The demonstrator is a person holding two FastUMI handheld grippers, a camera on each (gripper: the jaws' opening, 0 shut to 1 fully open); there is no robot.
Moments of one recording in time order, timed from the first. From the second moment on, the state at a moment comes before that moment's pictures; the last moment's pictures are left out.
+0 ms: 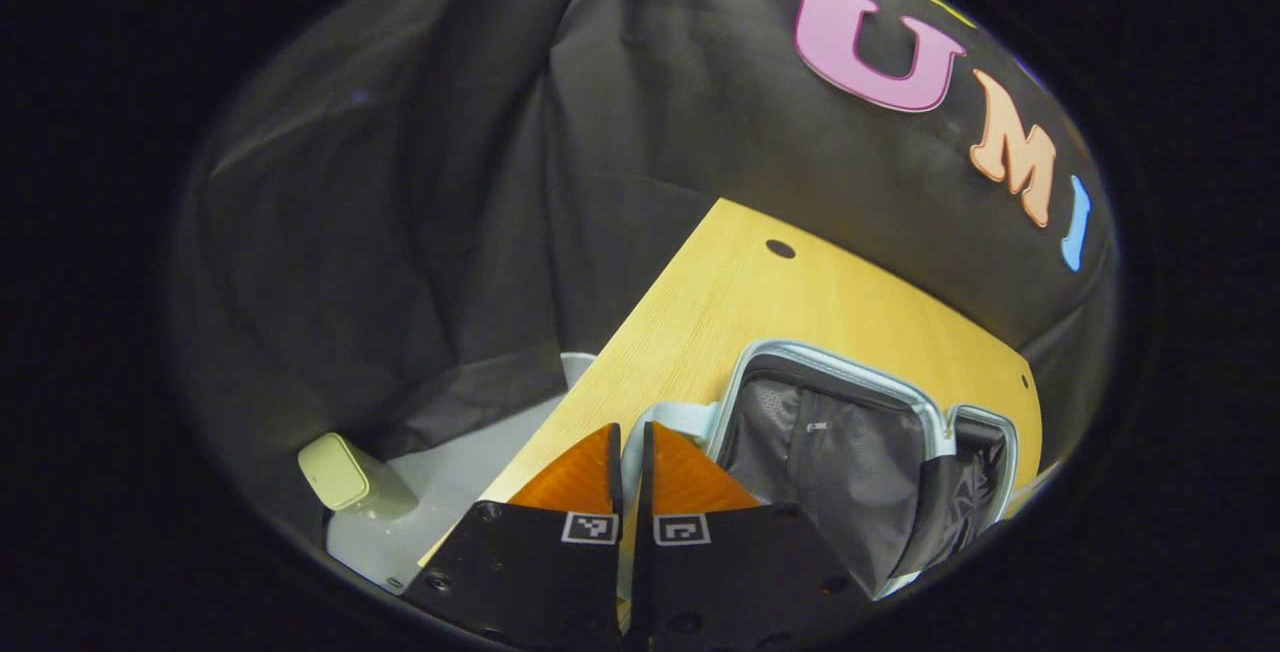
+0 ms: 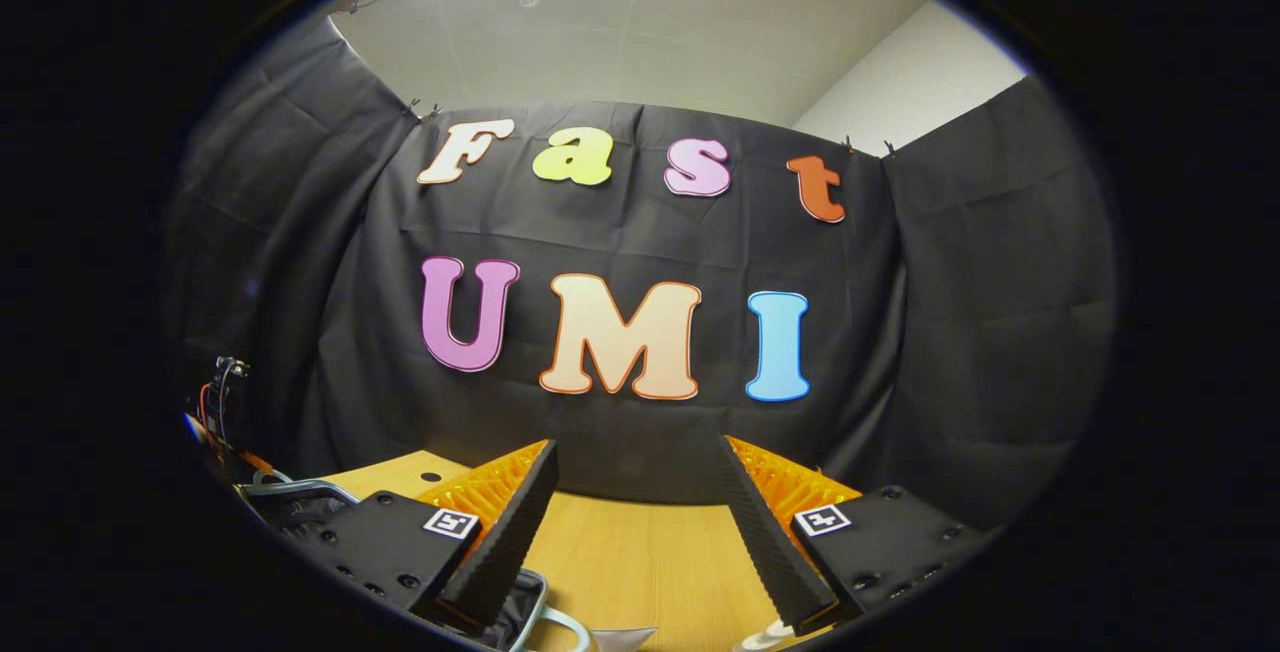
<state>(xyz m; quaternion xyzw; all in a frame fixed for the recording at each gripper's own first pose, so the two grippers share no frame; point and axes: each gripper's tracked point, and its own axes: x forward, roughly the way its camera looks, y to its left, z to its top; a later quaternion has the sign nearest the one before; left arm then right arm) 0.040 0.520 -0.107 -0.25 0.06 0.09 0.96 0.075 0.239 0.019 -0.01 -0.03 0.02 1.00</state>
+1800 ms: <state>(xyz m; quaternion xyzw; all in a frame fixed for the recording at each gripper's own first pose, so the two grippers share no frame) -0.105 0.049 0.175 -0.07 -0.23 -0.08 0.97 0.046 0.054 0.004 0.10 -0.05 0.05 0.99</state>
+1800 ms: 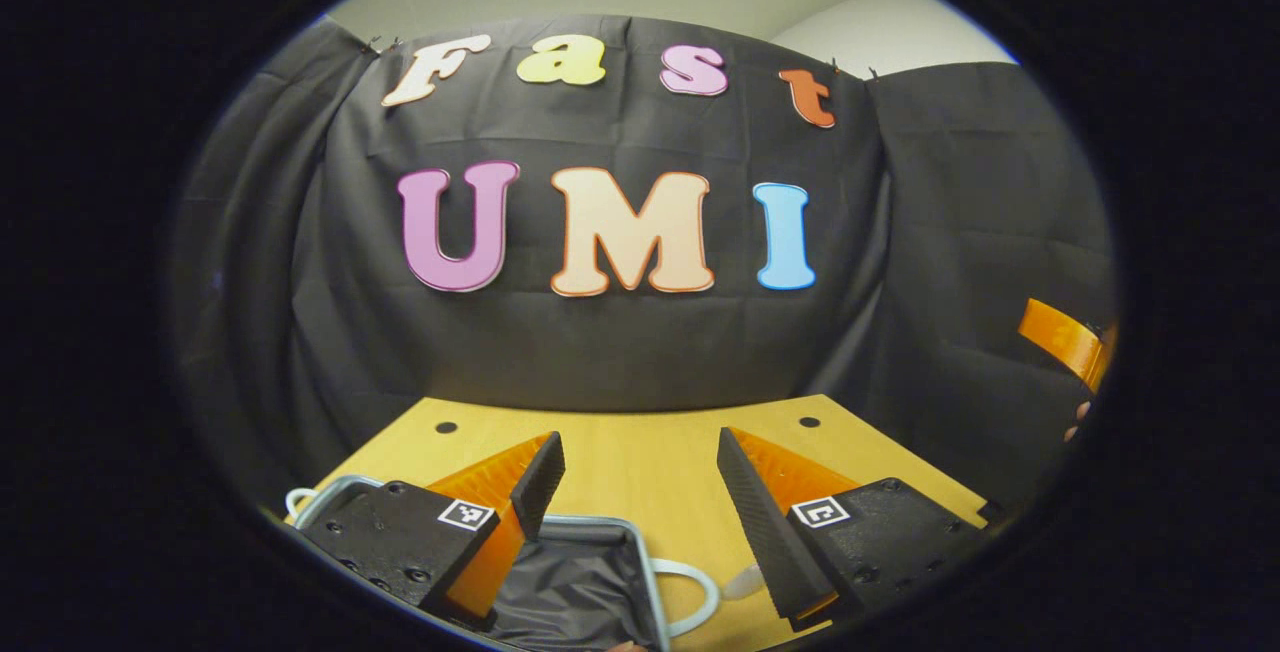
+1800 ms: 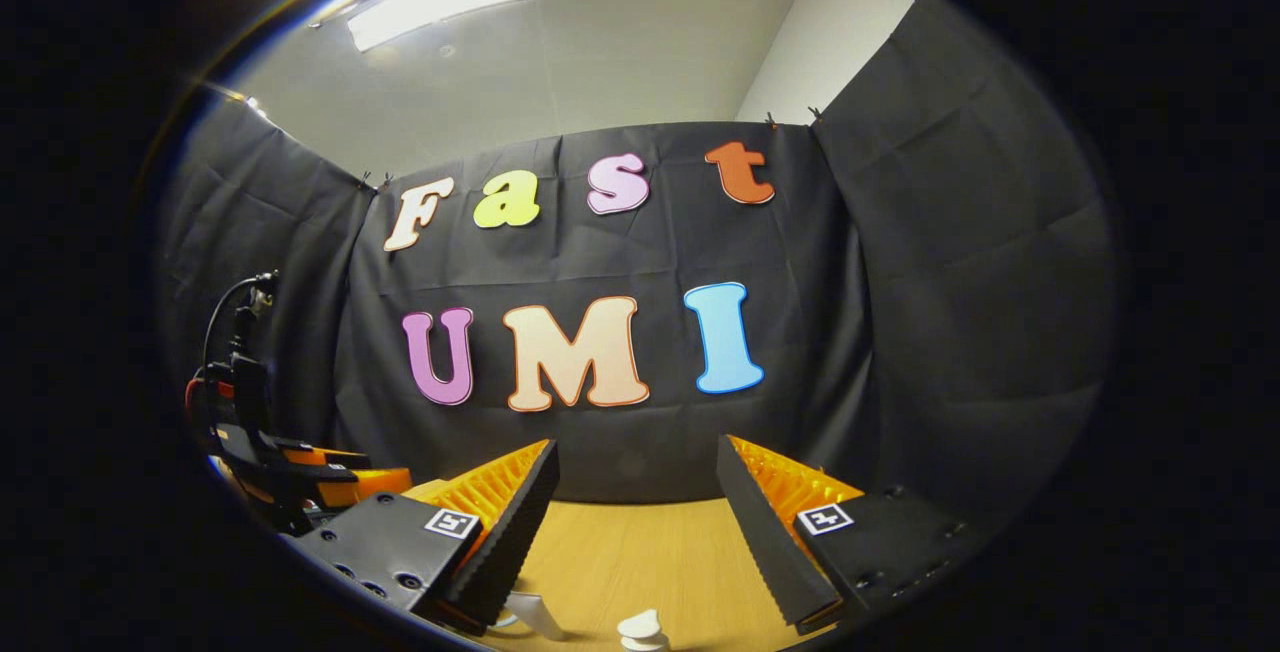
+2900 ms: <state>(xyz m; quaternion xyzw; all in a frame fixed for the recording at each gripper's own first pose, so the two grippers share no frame) -0.001 -0.080 0.015 -0.10 -0.03 -0.20 0.98 0.020 0.006 -0.057 0.02 0.02 0.04 1.00</state>
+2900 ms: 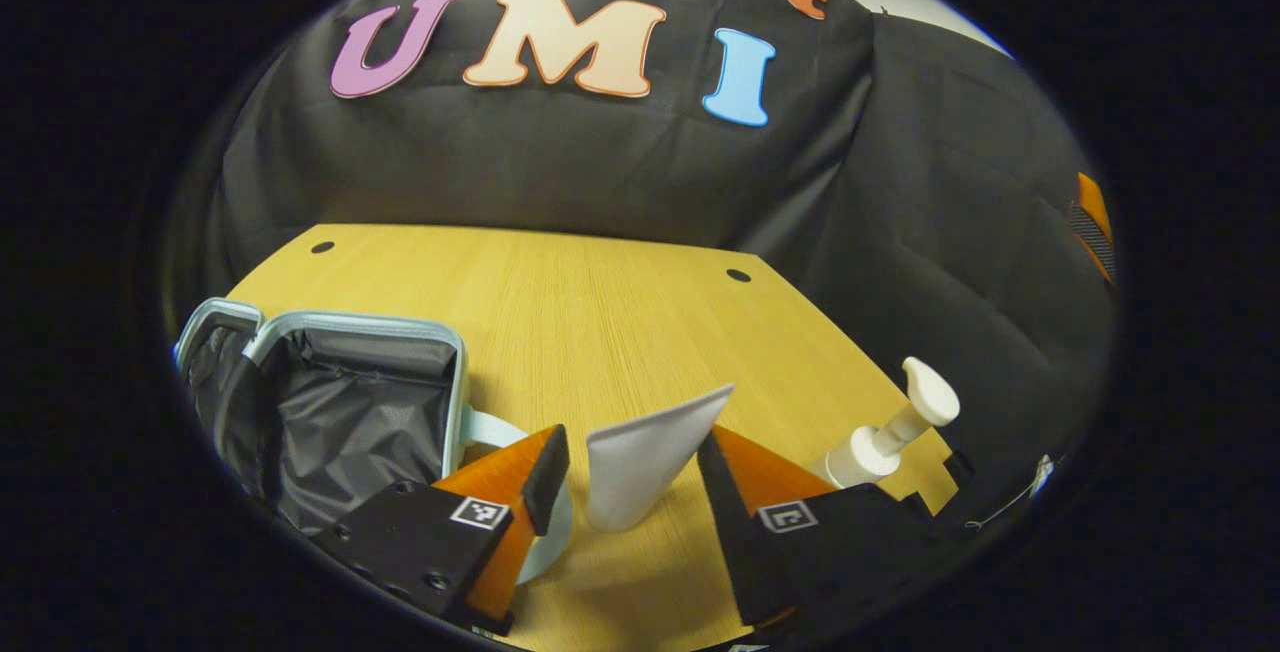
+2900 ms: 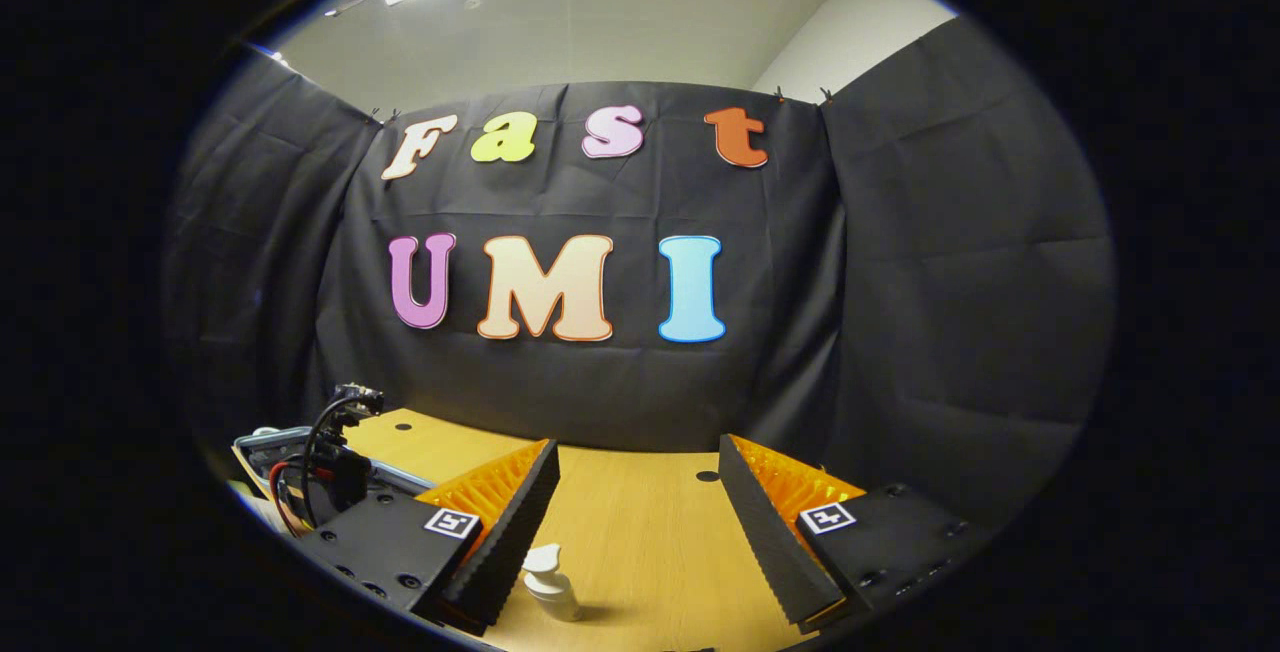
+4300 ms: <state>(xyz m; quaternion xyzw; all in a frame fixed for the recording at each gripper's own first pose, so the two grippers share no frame) -0.124 0.003 0.090 -0.02 -0.07 -0.14 0.99 0.042 0.103 -0.302 0.04 0.22 0.12 0.97</state>
